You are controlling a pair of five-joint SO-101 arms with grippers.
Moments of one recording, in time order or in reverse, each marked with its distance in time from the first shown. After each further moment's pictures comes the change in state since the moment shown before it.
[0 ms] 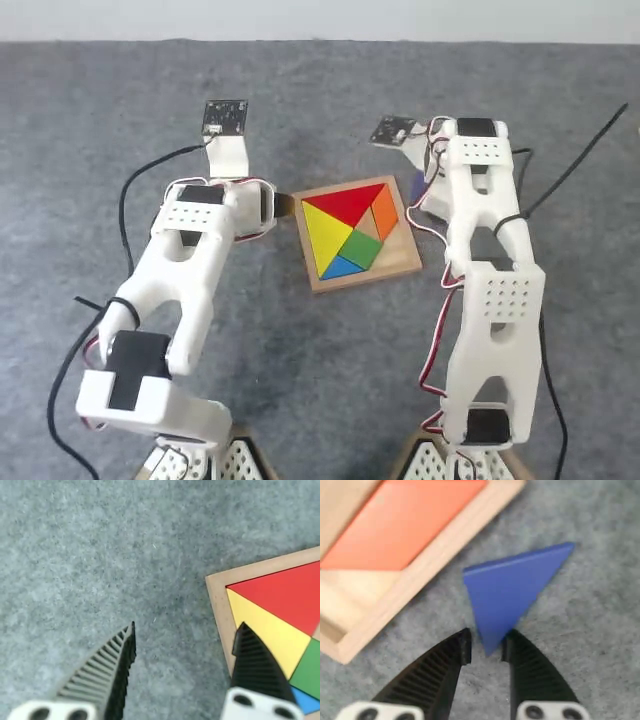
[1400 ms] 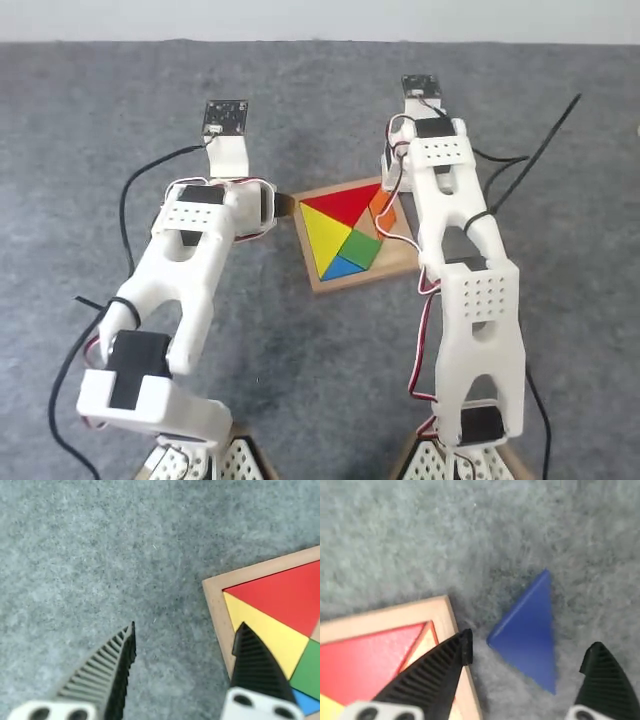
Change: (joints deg) left arm 0.0 0.0 0.0 0.0 0.0; right arm -8.1 -0.4 -2.2 -10.7 -65.0
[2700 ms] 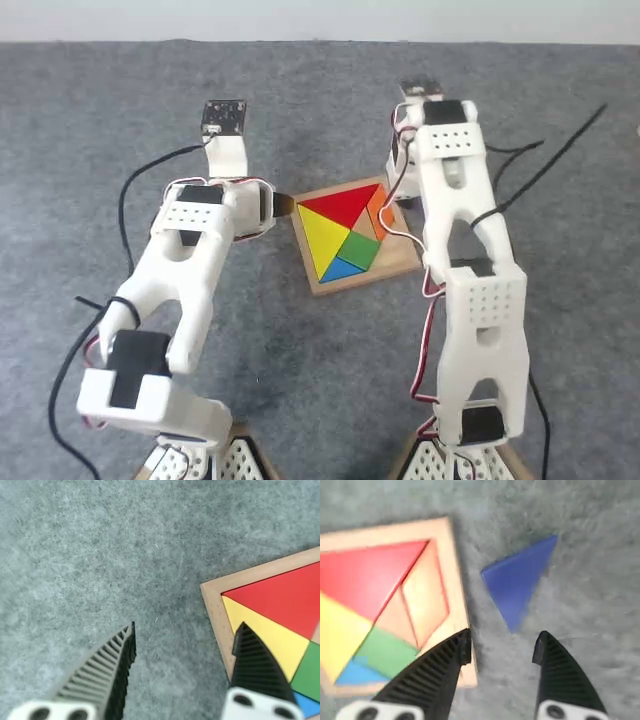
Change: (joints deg) left arm -0.3 0.3 0.0 0.0 0.0; right arm 1.0 -6.7 -5.7 22.5 10.4
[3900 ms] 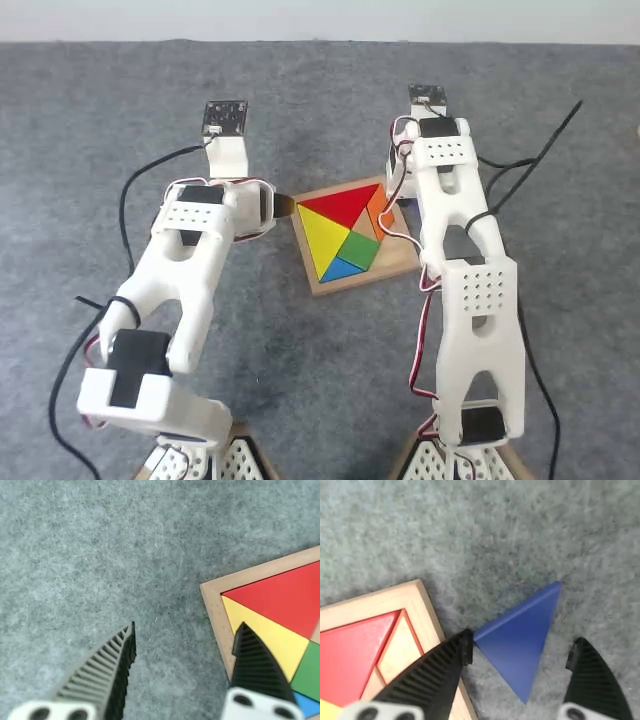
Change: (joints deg) left arm 0.1 0.0 0.0 0.0 -0.2; right arm 0.5 12.0 -0.4 -14.3 -11.3
